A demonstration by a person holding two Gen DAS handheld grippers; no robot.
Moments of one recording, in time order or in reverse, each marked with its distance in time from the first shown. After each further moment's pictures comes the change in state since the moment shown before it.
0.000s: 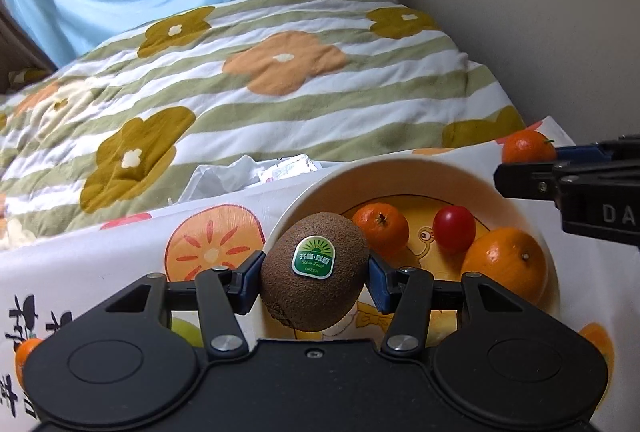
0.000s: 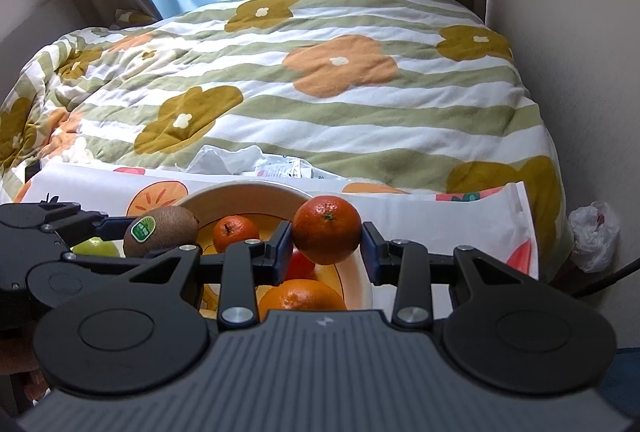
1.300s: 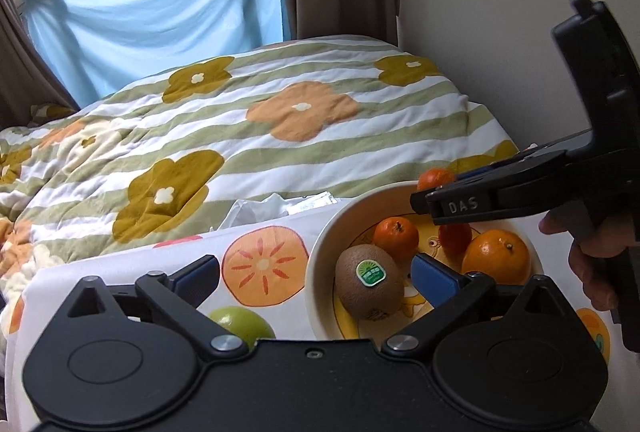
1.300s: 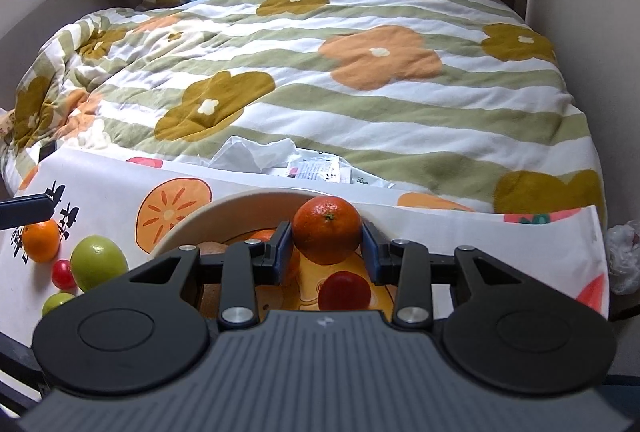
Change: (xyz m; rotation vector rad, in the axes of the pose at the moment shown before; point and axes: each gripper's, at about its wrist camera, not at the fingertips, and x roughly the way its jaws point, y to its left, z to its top) left arm -0.058 0.022 -0.025 -0.006 -0.160 0.032; right arm 0.046 0.029 0.007 -0.067 0.005 0.075
